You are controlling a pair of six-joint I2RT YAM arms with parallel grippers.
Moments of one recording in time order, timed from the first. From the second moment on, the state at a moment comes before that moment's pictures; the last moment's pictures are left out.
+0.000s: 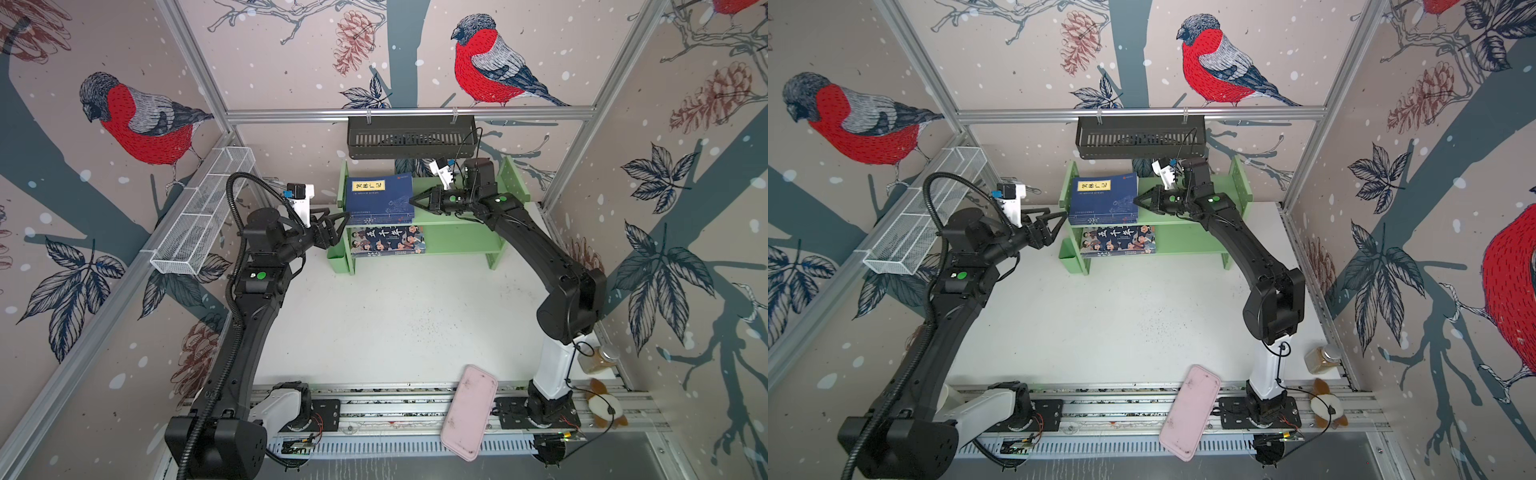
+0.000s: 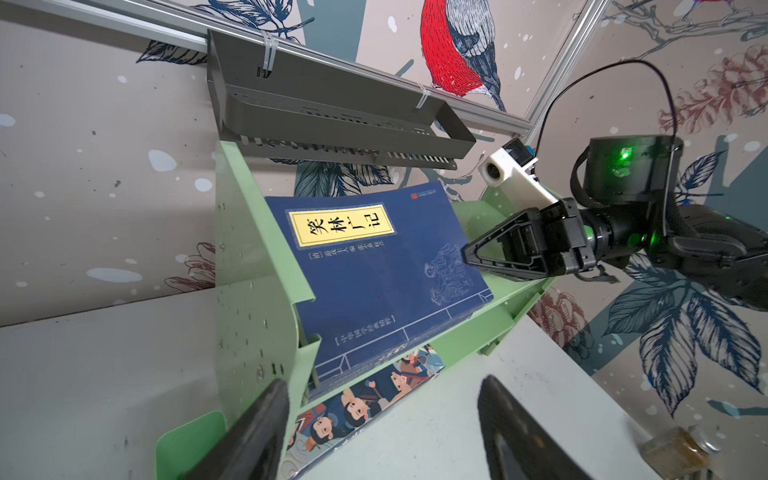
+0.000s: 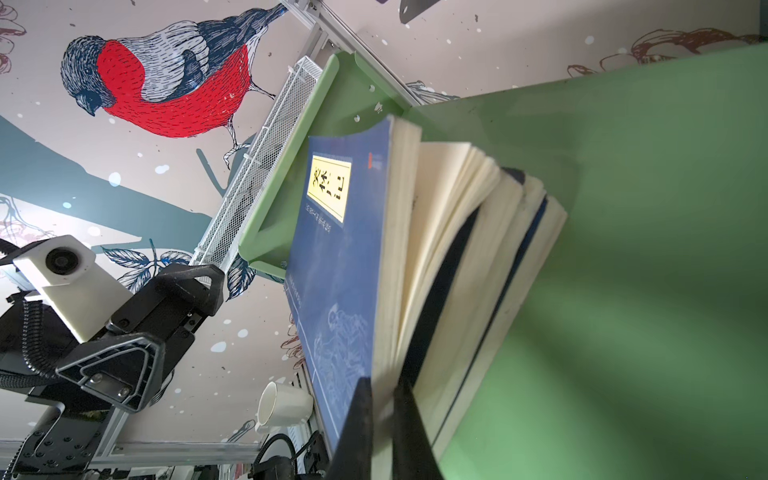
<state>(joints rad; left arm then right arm) -0.03 1.12 1.13 -0.15 0.61 -0.20 0.42 1.92 1.92 -0.42 -0.82 0.55</state>
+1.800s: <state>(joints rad) -0.03 1.16 1.02 -0.07 0.55 -0.02 0.42 1.92 1.93 -0.44 -0.82 0.54</state>
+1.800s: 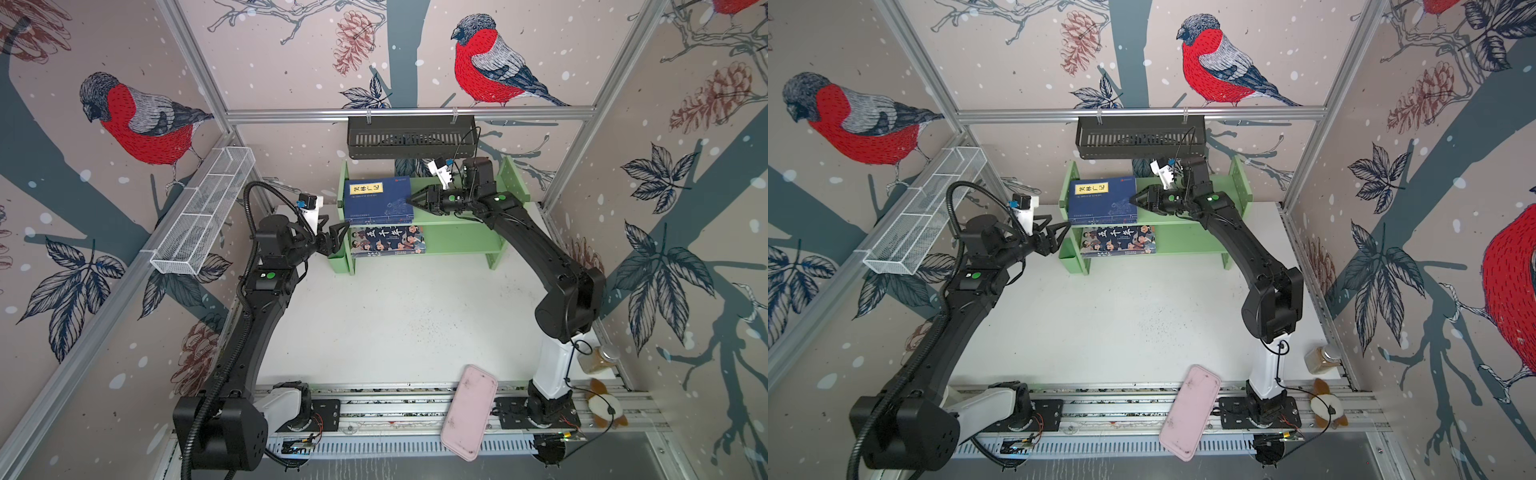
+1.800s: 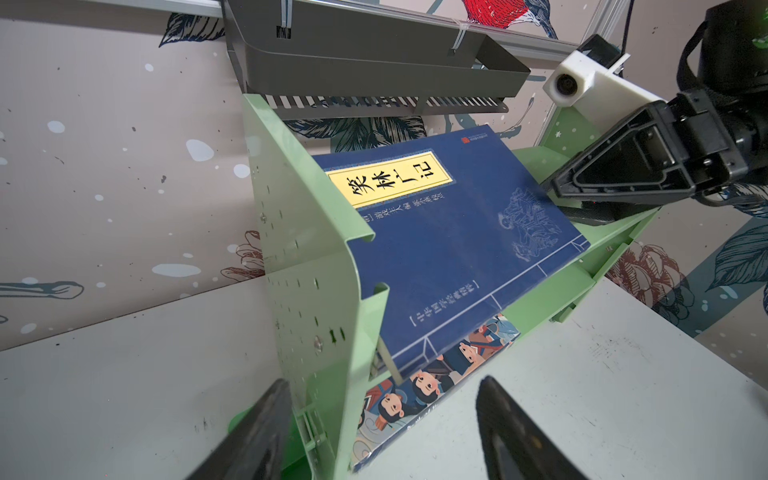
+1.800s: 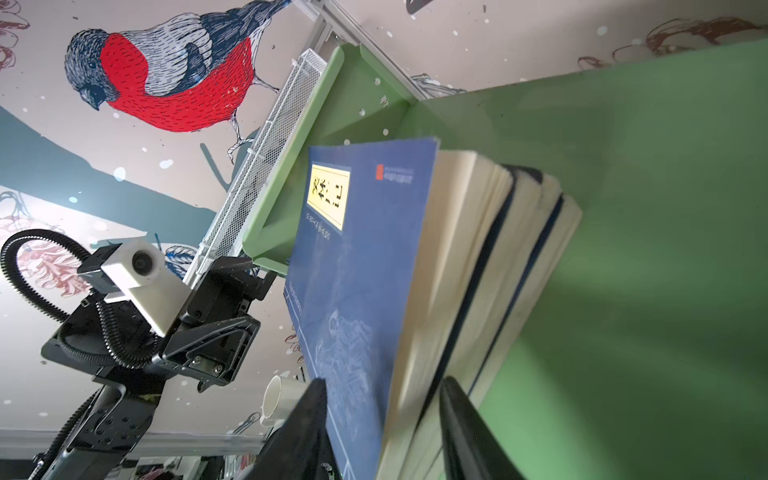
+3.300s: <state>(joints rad) -0.06 1.22 0.98 0.03 0.52 0.13 0.59 1.56 1.46 -0.22 -0.33 0.11</state>
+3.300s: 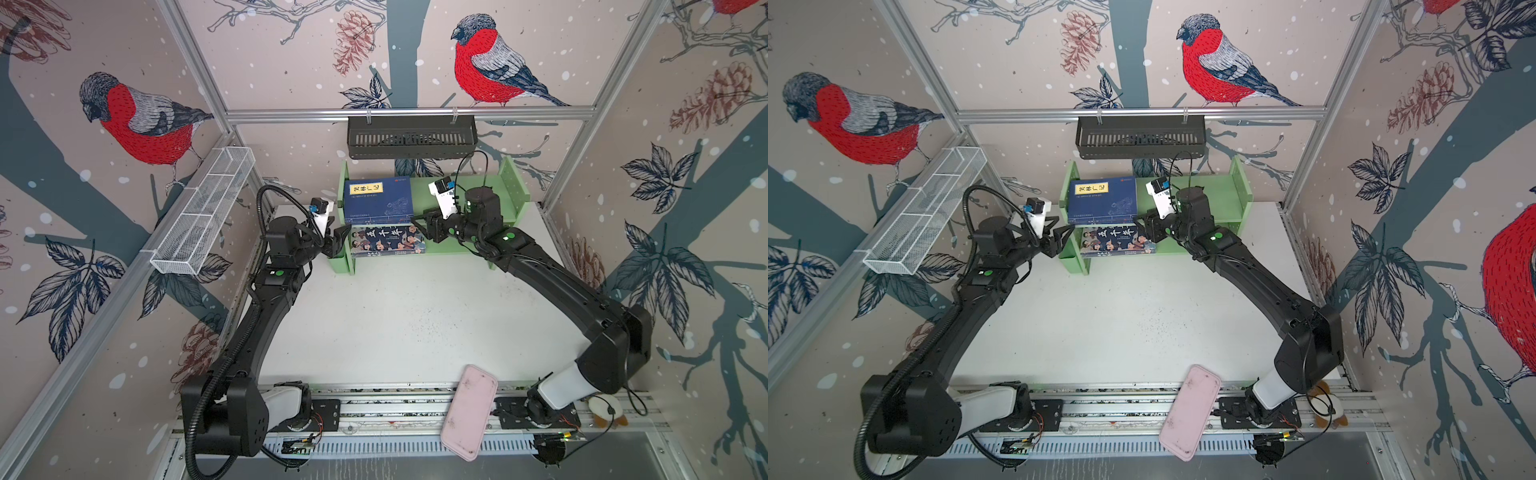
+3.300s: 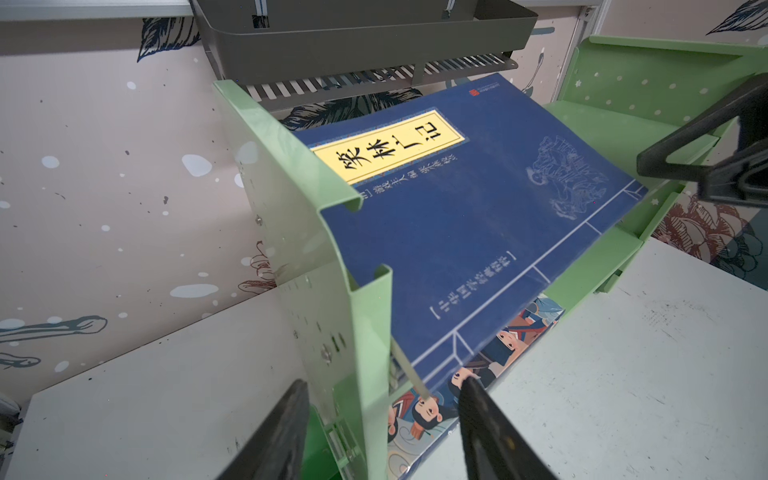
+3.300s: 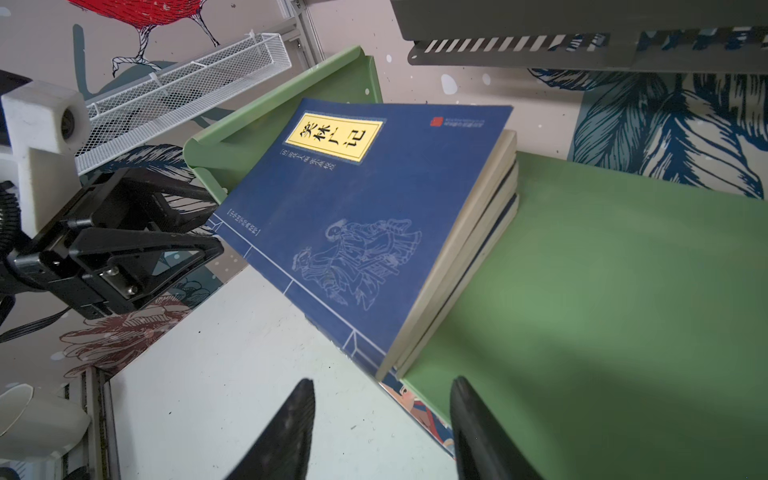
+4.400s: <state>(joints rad) -0.06 1.22 0.98 0.04 0.50 0.14 0.61 1.62 1.52 -0.27 -0.23 0.05</state>
